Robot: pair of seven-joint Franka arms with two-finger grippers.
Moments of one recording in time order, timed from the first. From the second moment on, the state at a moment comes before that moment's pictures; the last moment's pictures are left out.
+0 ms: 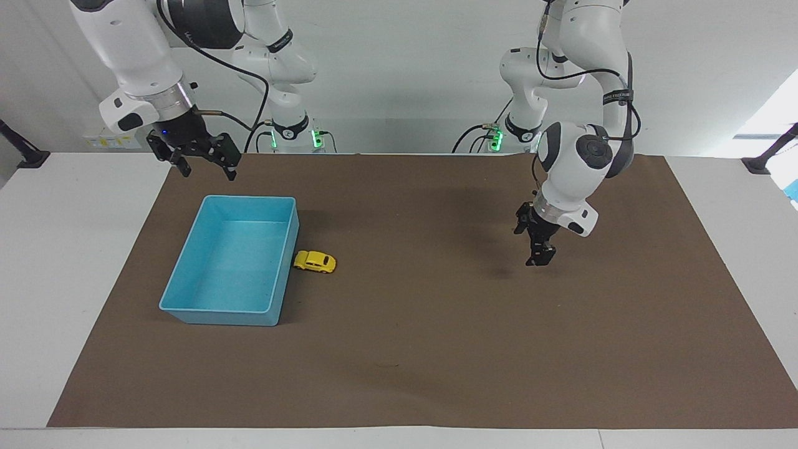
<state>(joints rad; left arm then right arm) -0.21 0.14 -0.05 -2.11 -0.13 2.28 -1.82 -0.08 -0.03 0.04 -1.66 0.02 1.63 0.11</state>
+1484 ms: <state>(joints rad) -0.14 0.04 -0.05 -2.01 -0.13 2.18 -1.75 0.03 0.09 0.06 -1.64 0.02 1.69 0.43</state>
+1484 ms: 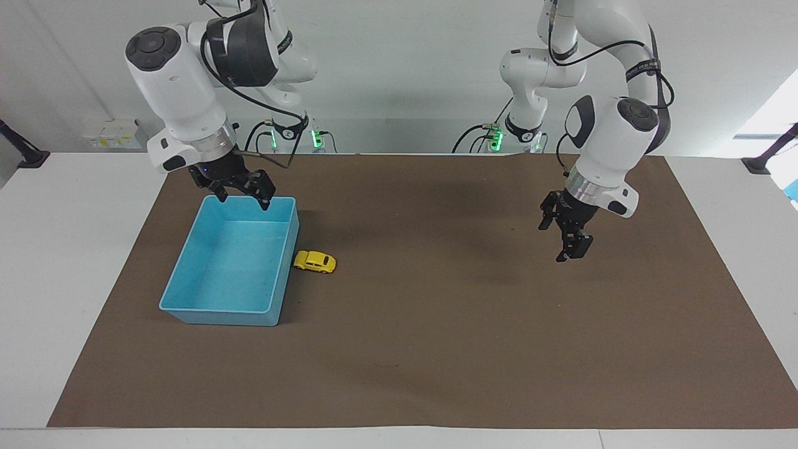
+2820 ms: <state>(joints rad) -0.04 -0.03 -0.05 -1.98 -0.13 1.94 -0.82 0.13 0.10 0.06 -1.85 0.00 1.91 1.49</state>
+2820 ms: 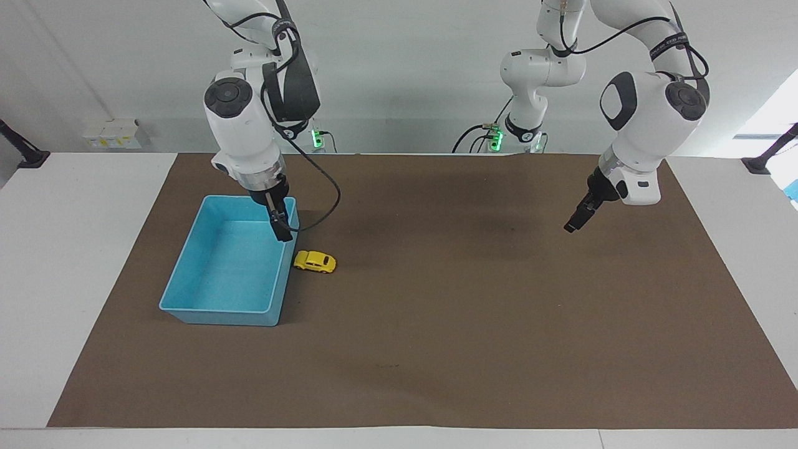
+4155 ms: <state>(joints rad) 0.00 -0.04 -0.04 -1.74 -0.10 1.71 0.10 0.23 0.26 0.06 -2.02 -0.07 2.27 1.95</state>
